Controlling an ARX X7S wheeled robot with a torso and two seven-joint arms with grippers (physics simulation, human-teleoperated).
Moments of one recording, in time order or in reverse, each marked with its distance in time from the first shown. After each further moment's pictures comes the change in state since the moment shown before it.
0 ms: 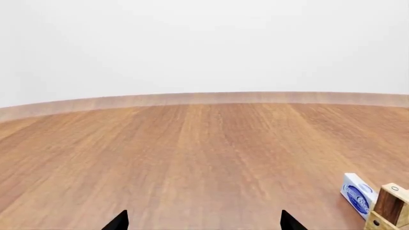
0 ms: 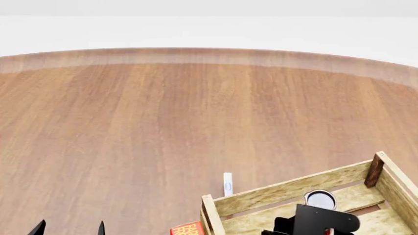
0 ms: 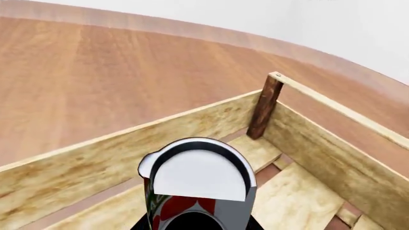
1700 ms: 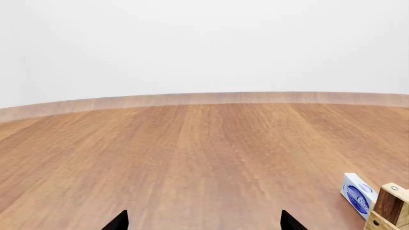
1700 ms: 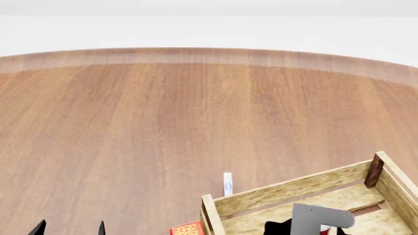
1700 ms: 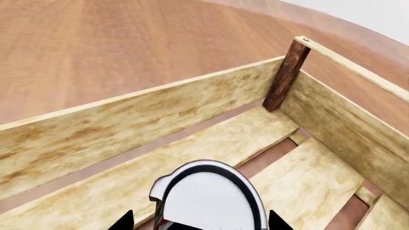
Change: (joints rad) left arm -0.006 -0.012 0.020 -0.003 -0.010 0.008 -0.015; right arm 0.038 -0.033 0.275 0.035 -0.244 0.143 -0.096
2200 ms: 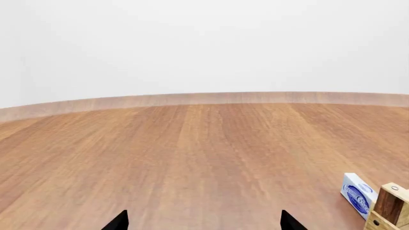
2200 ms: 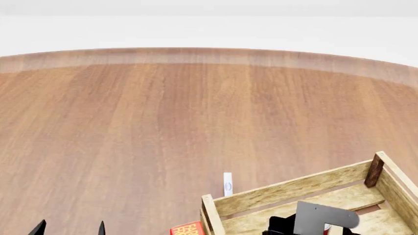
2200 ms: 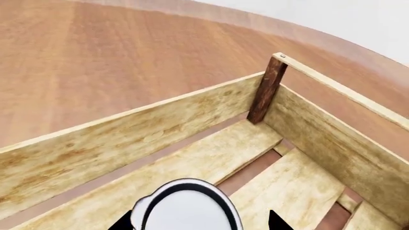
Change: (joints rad) left arm -0.002 -0.003 0.005 -0.003 -0.003 0.004 -0.003; right arm -0.002 0.001 0.021 0.000 -0.015 -0.055 0.040
